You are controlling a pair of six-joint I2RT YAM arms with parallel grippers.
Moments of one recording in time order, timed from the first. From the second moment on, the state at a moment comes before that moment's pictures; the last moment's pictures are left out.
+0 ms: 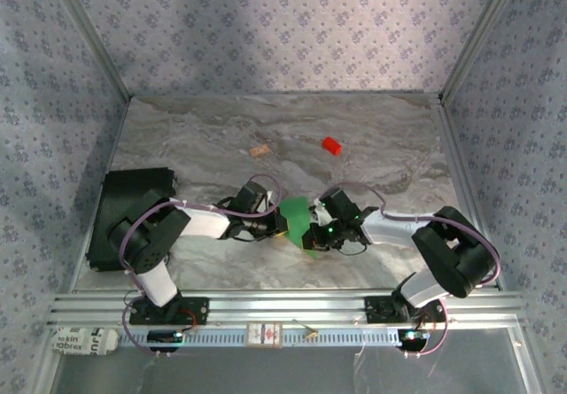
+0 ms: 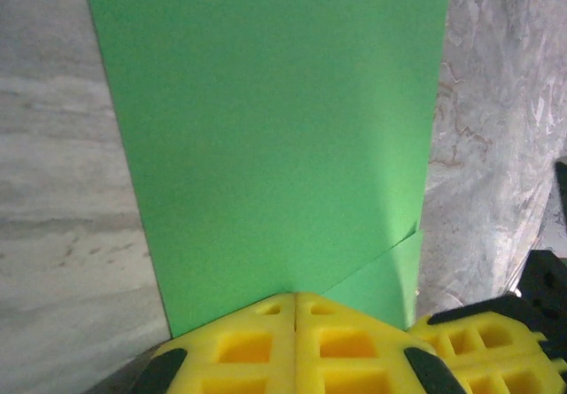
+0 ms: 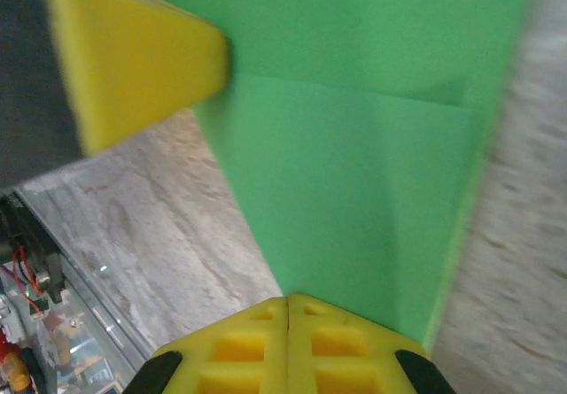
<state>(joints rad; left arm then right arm) -0.76 1.71 0.65 0.23 0.45 -1.01 0.70 1.49 0.57 -0.12 -0.55 0.66</state>
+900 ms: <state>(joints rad) -0.73 1.72 0.64 0.24 0.49 -1.01 0.75 1.54 0.59 -0.09 -0.49 0.66</state>
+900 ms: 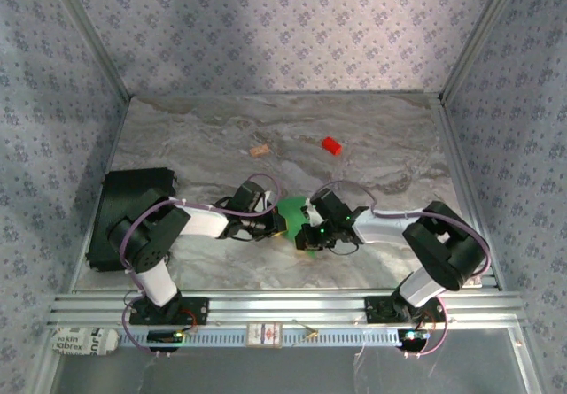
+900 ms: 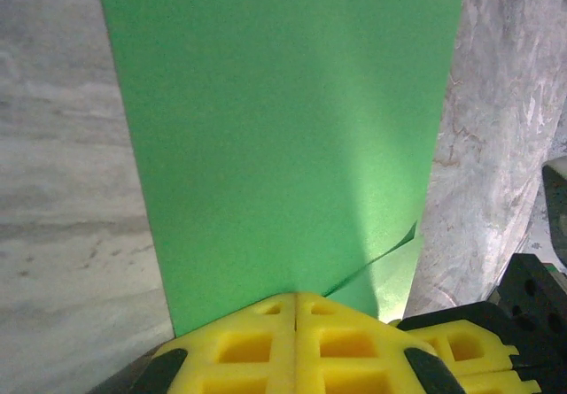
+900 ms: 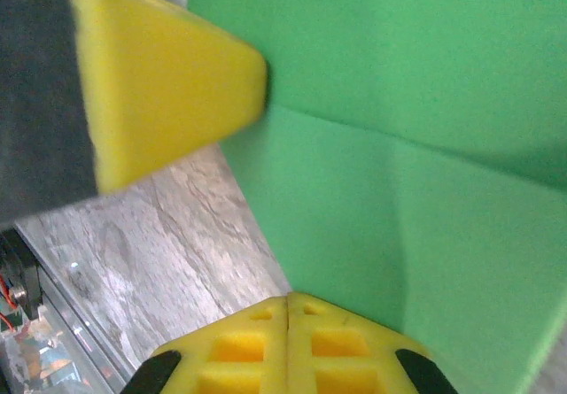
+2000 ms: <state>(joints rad) -0.73 1.72 0.64 0.23 0.49 -1.01 0.67 1.40 0.52 -0.16 -0.51 0.66</state>
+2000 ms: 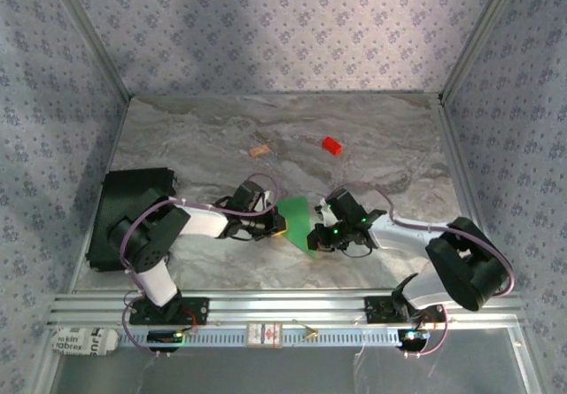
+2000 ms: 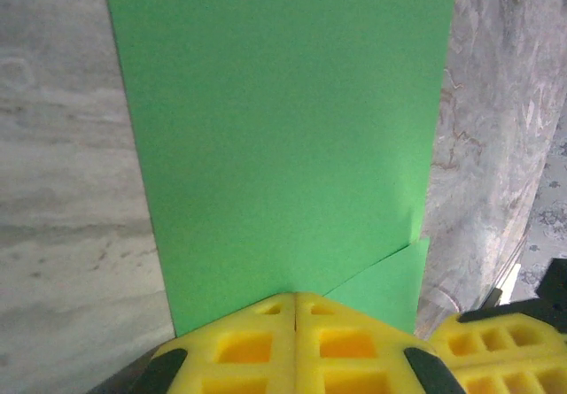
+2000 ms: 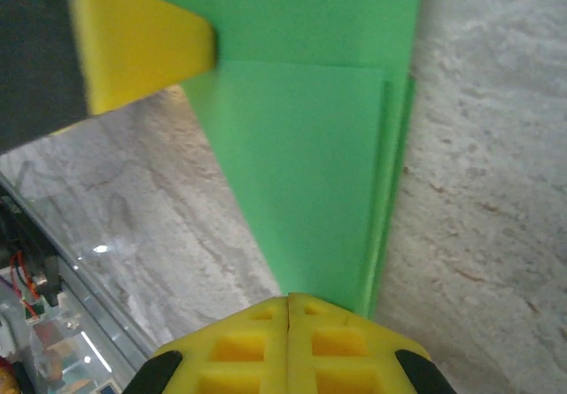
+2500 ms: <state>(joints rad) -0.72 1.69 0.76 0.10 0.47 -0.91 0.67 1.43 0.49 -0.11 -0.50 0.74</state>
